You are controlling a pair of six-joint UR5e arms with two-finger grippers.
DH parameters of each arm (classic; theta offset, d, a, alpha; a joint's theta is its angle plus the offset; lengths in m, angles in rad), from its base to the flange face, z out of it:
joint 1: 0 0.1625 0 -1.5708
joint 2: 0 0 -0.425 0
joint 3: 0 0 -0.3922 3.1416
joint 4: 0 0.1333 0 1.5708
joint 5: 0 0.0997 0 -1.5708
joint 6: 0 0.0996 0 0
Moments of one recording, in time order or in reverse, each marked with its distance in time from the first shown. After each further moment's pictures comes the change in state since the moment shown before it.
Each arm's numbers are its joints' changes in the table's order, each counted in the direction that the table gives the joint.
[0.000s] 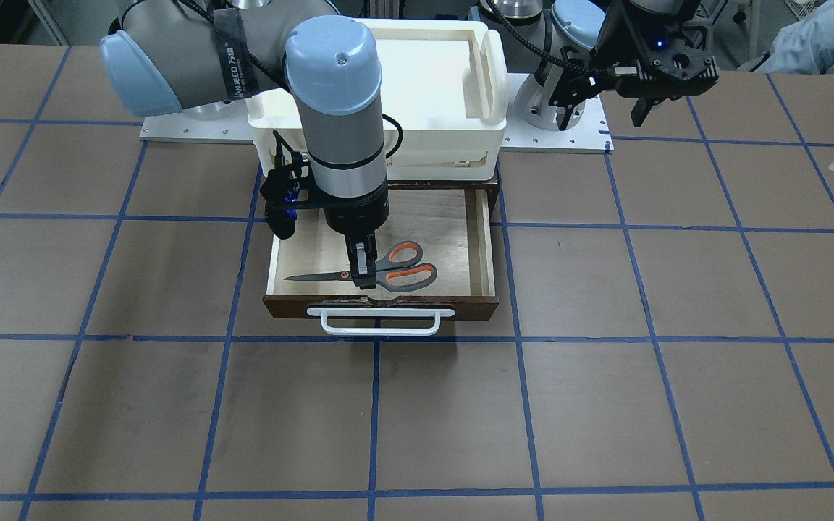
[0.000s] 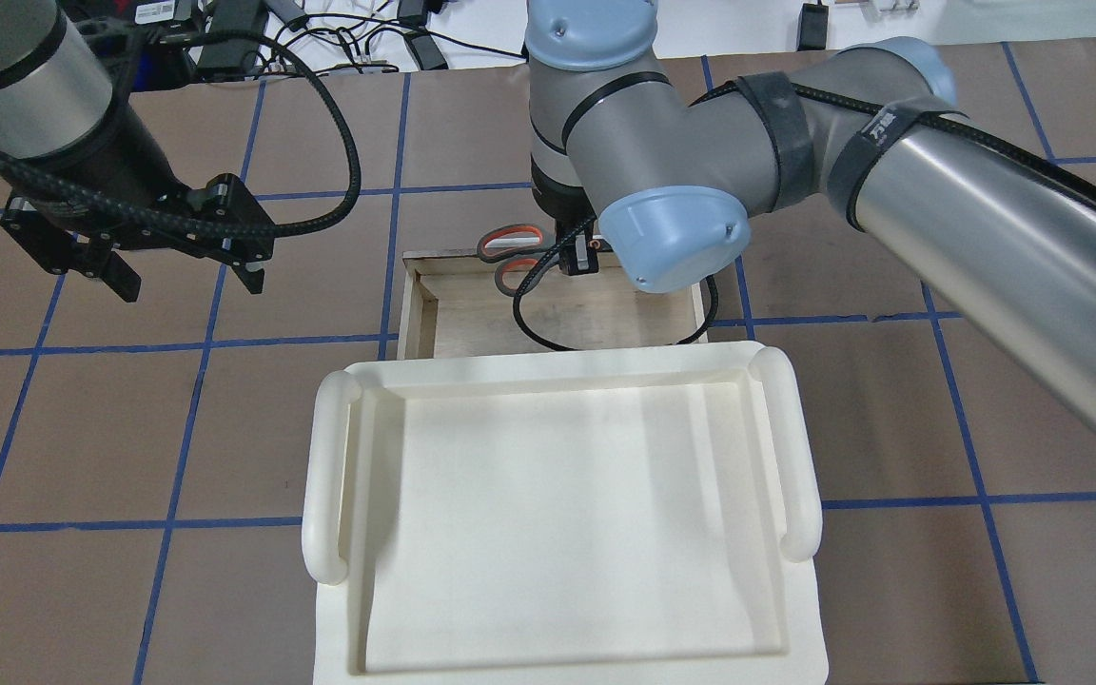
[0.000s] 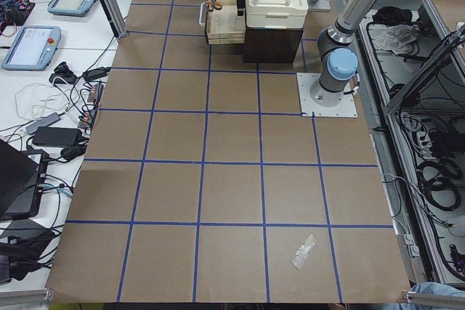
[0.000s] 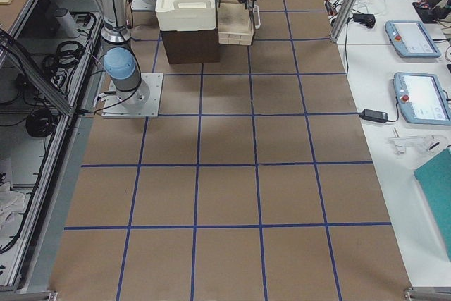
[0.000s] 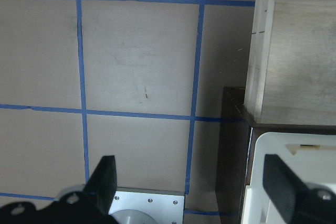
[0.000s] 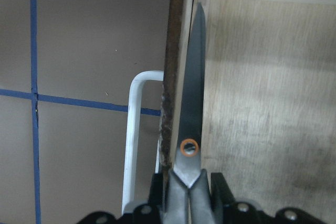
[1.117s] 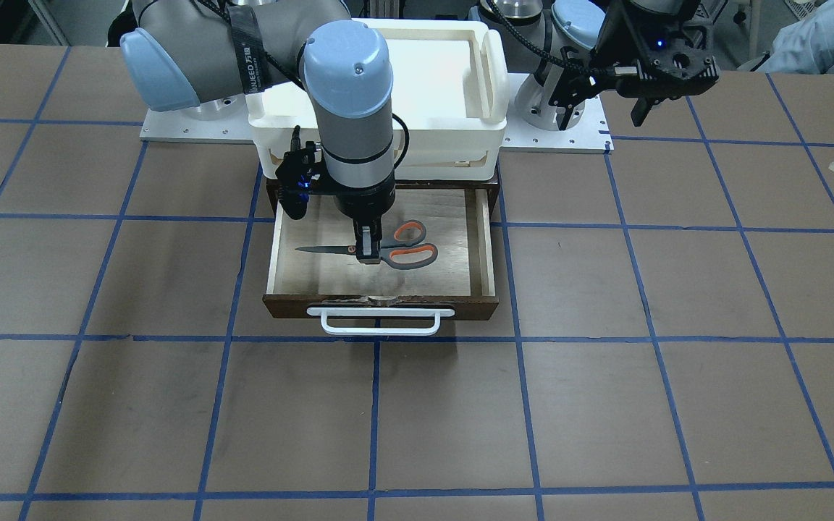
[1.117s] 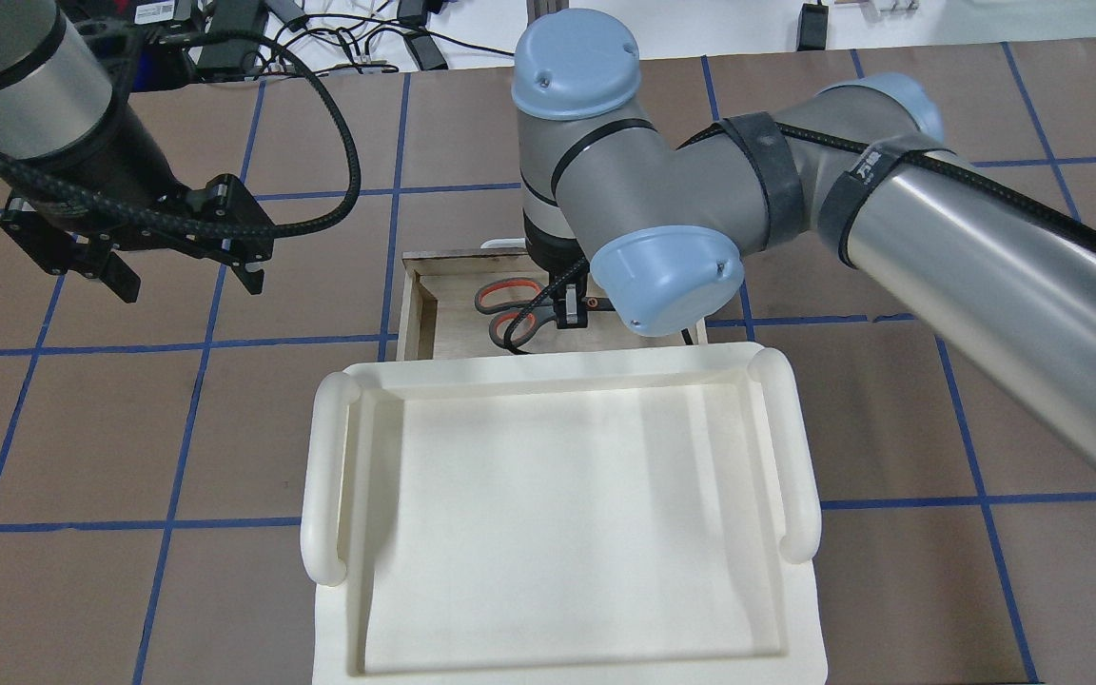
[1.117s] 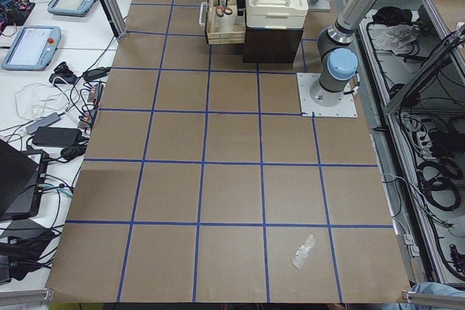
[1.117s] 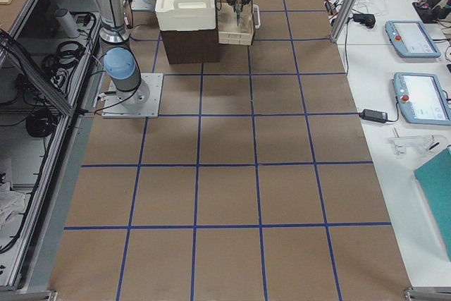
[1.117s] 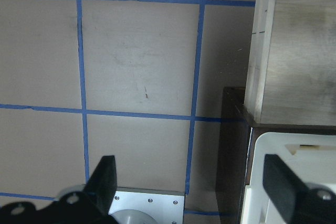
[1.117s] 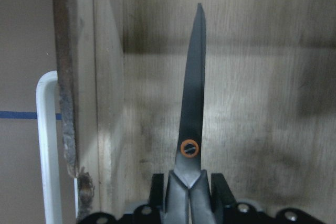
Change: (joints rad) left arm 0.000 0.000 0.000 0.000 0.000 -0.001; right arm 0.028 0.021 -0.068 0.049 0.026 0.072
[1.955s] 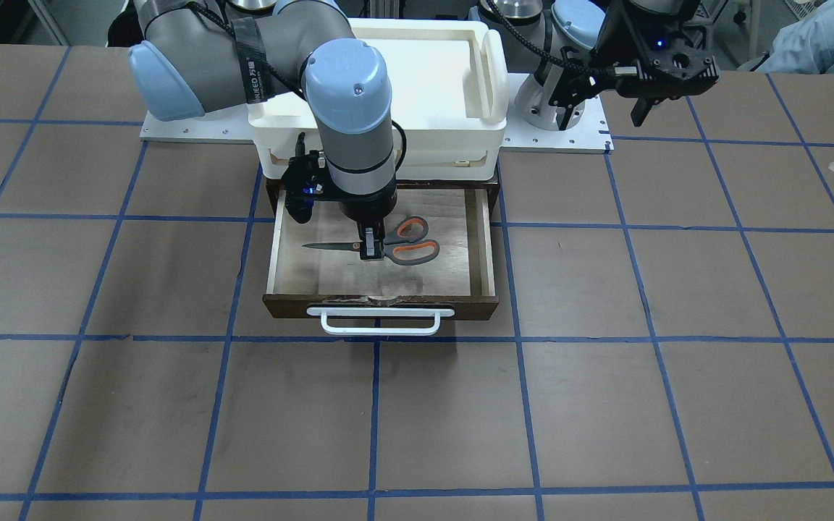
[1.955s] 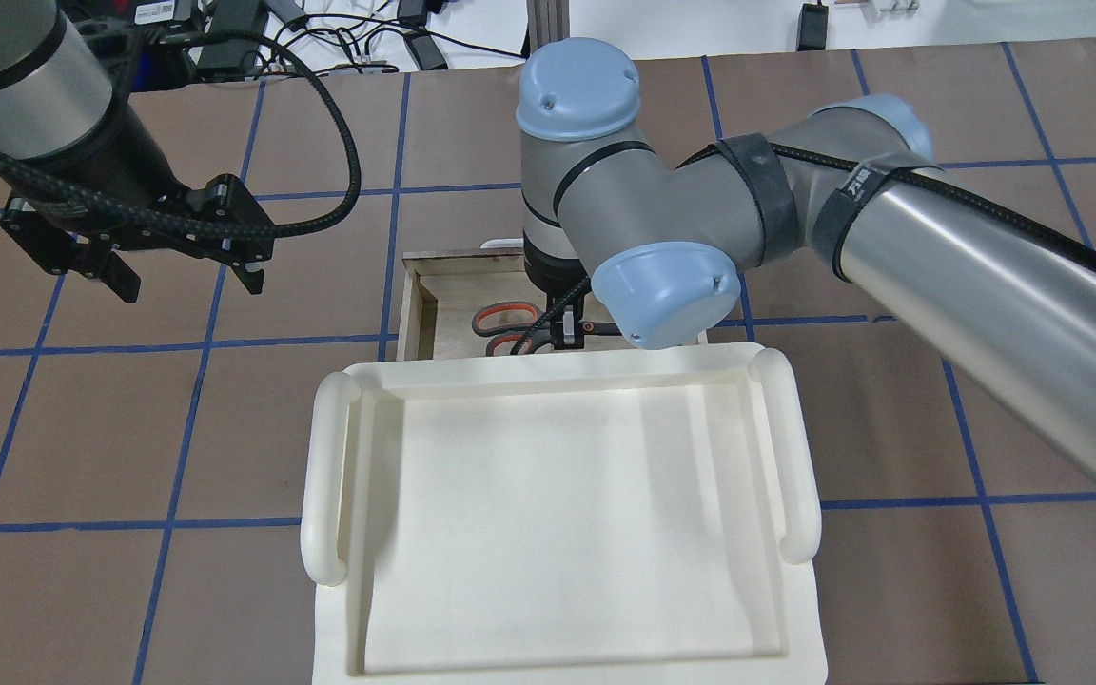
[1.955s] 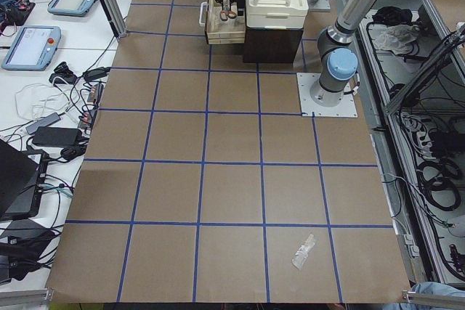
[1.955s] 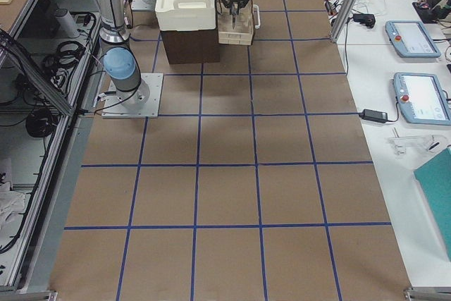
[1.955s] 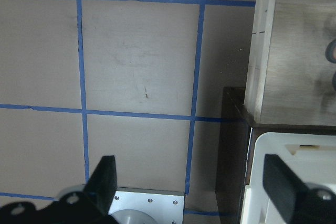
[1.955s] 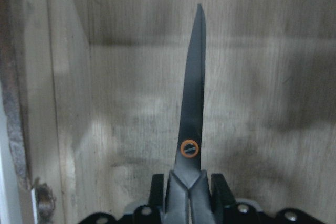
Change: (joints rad) left arm 0.000 0.000 0.000 0.000 0.000 0.000; right arm 0.000 -0.008 -0.030 0.003 0.039 -0.001
